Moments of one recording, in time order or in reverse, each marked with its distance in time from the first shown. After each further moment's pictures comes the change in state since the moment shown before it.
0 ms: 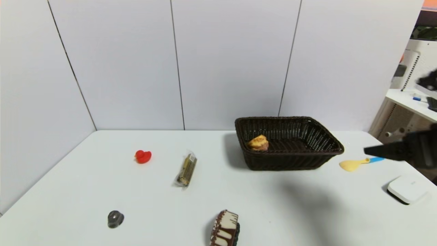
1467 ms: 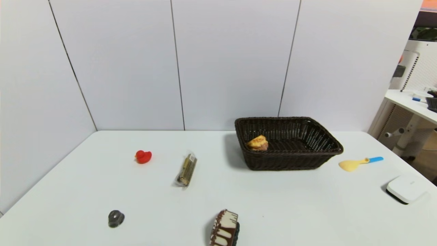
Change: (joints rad) left arm 0.001 0.000 0.000 0.000 0.000 0.000; right arm -0.185 -1.190 1.040 -0.527 0.077 -0.037
